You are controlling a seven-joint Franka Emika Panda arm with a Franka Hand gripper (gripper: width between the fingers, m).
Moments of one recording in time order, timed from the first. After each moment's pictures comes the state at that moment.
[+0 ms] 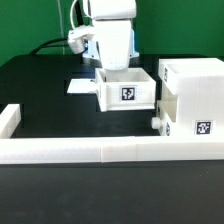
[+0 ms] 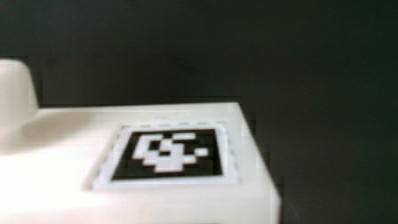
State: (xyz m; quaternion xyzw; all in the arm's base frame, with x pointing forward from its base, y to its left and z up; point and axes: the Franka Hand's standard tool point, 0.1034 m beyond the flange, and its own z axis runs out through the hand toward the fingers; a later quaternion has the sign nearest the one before) arm 0.525 -0.033 0.066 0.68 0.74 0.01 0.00
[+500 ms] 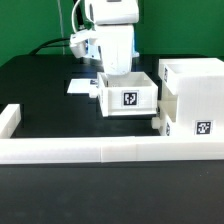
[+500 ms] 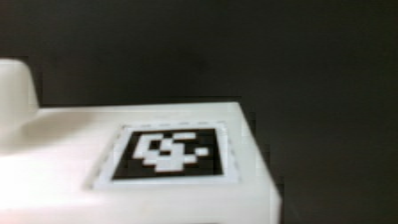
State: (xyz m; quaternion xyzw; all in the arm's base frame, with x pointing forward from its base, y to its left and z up) arm 0.529 -0.028 0.062 0.70 0.72 0.01 0.00
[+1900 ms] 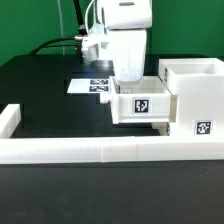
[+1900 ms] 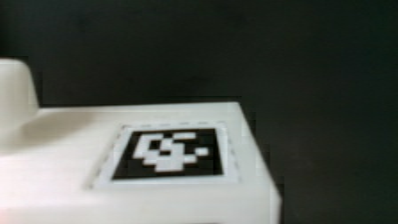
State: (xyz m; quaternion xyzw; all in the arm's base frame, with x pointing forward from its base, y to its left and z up) arm 0.547 -0.011 0.058 0.71 0.70 0.01 -0.01
